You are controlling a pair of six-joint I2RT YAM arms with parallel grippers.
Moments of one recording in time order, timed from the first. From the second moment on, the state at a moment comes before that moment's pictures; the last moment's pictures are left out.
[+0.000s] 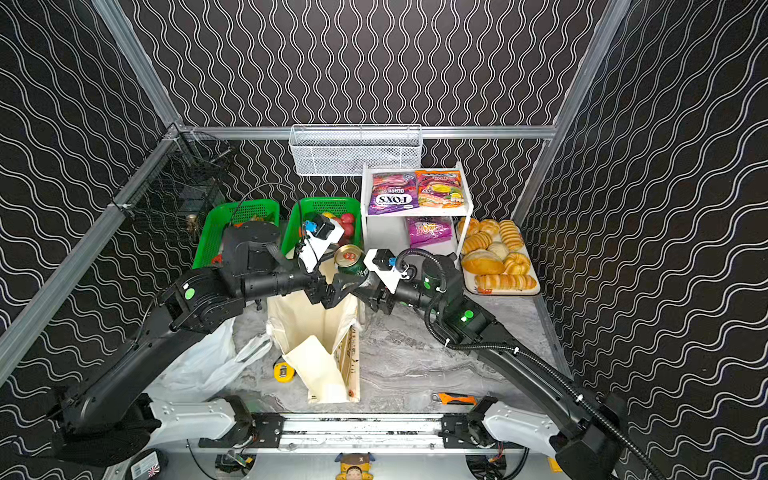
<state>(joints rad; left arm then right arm) -0.85 1.25 1.65 -0.79 0.14 0.01 0.74 1.11 1.01 0.02 -0.46 -0.19</state>
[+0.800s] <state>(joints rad) -0.86 1.24 1.66 -0.89 0.09 0.01 0.78 1.10 1.04 -0.06 -0.40 -0.41</state>
